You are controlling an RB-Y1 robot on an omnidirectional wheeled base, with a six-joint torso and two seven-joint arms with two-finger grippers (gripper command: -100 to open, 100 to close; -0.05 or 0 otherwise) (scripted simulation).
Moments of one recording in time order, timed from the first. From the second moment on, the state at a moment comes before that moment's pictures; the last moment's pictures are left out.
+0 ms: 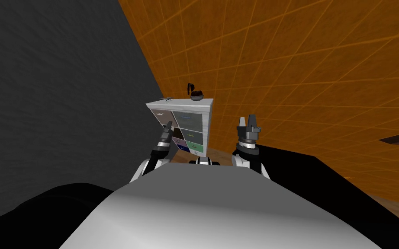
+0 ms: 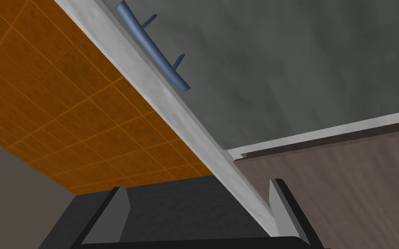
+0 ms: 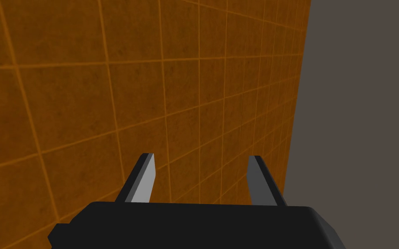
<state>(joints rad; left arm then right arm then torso) 0.60 0.21 -0.01 -2.40 -0.17 -0.17 0.01 0.47 0.02 0.06 -2.27 0.10 -0.63 0.02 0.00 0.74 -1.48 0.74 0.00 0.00</state>
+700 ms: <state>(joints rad) 0.63 0.30 -0.01 -2.44 -0.20 -0.03 0.04 0.47 0.02 0.06 -2.27 0.10 -0.63 0.02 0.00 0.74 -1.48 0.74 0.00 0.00</state>
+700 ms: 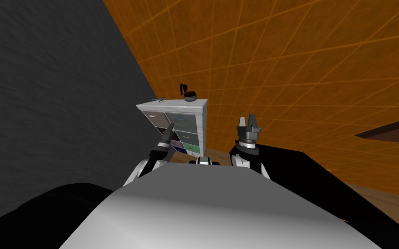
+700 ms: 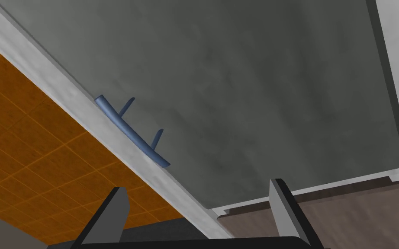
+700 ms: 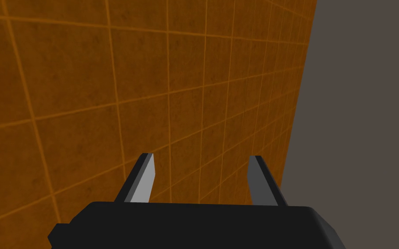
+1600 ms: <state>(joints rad) 0.67 0.38 -0.01 -2.57 -0.22 0.12 0.08 0.47 0.02 0.06 -2.27 0.10 -0.63 0.02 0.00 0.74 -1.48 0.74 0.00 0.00</state>
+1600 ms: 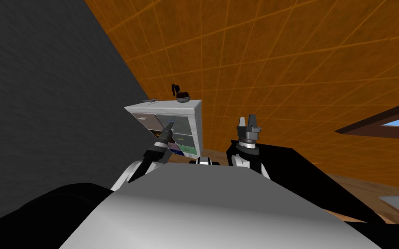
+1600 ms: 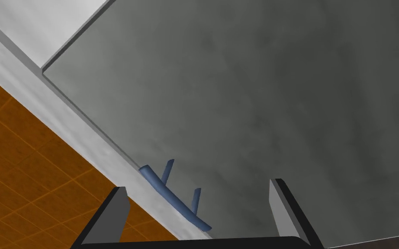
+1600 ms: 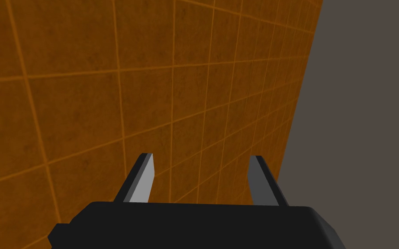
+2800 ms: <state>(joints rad) 0.64 0.40 0.00 -2.55 -0.21 0.15 0.08 0.47 0.02 0.06 -2.27 0.10 -0.63 0.02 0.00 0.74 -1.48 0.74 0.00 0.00</state>
